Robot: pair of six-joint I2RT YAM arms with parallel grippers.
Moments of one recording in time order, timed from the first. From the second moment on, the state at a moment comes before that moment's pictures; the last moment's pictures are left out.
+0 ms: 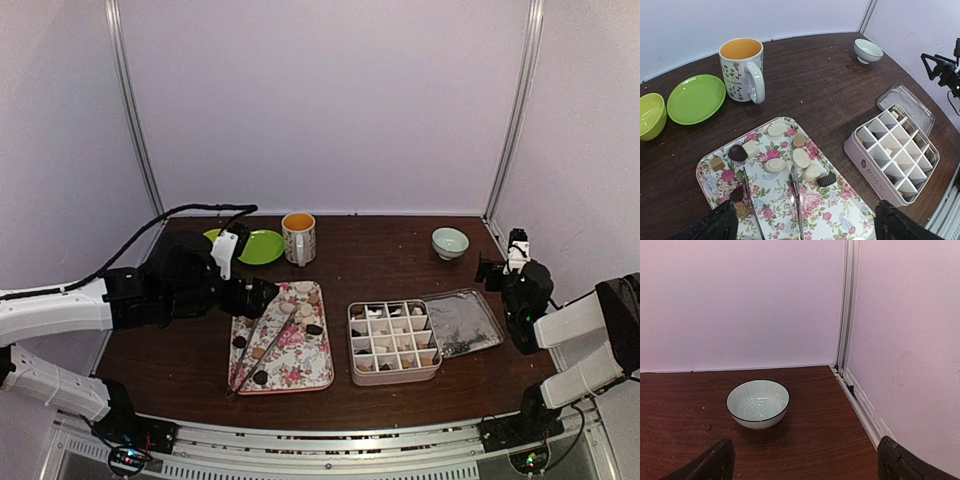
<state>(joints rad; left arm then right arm) -0.92 1.14 0.80 -0.17 -0.20 -0.34 0.10 1.36 0.23 1.10 0.27 0.00</state>
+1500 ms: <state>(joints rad) -1.00 1.45 0.88 -0.09 0.14 -0.42 0.08 1.28 0.73 -0.17 0.33 0.17</state>
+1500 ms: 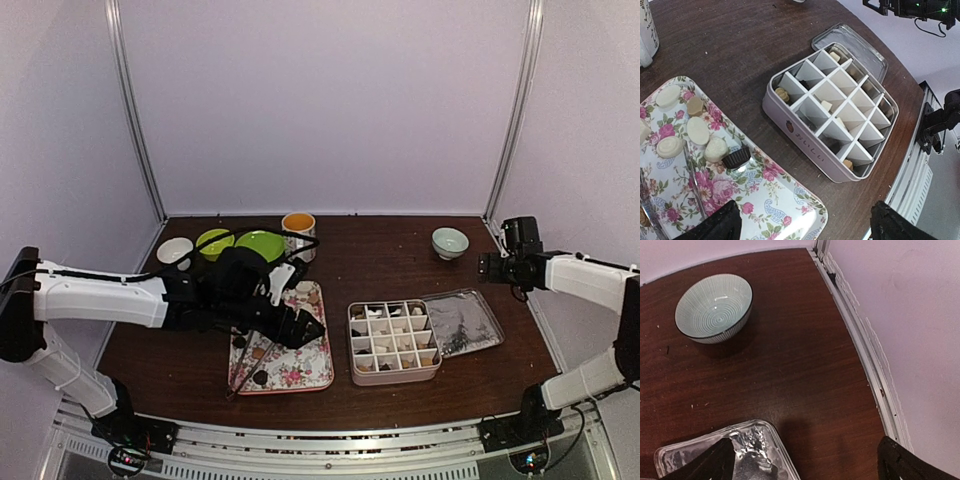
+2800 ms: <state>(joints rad) -1.00 1.46 0.87 0.00 0.18 -0.38 0.05 1.85 1.16 -0.71 0.19 0.19</state>
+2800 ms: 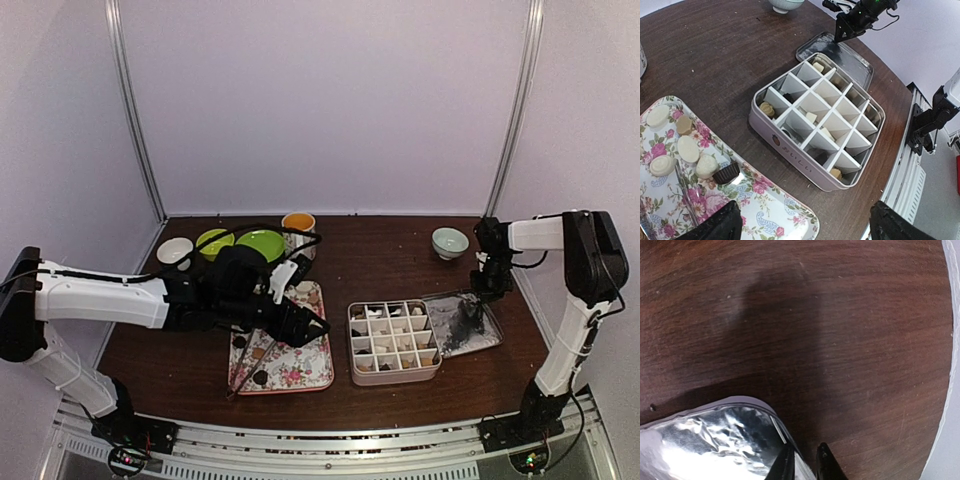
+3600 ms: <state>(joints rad) -1.00 1.48 0.92 -0.07 0.20 -0.38 0.16 1.51 1.01 -0.66 0.30 0.18</state>
